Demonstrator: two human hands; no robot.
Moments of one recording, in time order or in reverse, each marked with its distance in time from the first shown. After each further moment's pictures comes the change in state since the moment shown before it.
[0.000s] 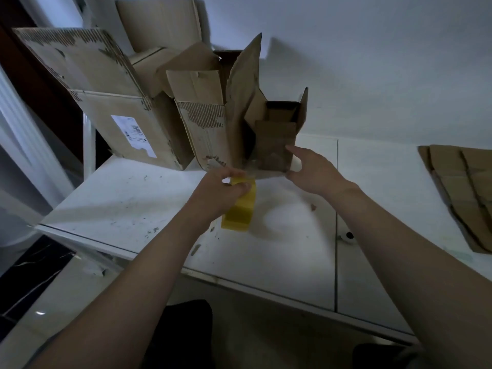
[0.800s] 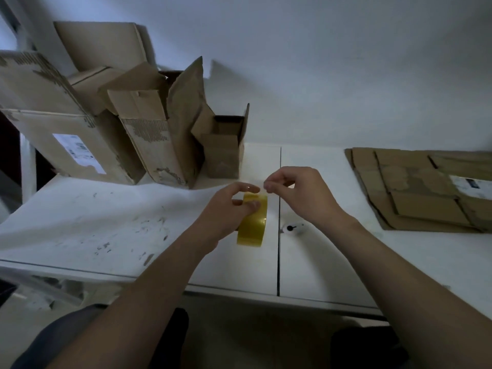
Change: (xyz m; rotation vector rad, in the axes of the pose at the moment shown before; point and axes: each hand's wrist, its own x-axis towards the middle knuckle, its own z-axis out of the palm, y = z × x) left_hand -0.048 0.039 0.087 -0.108 -0.283 0.131; right_hand -0.128 0.010 -0.058 0.335 0.237 -0.057
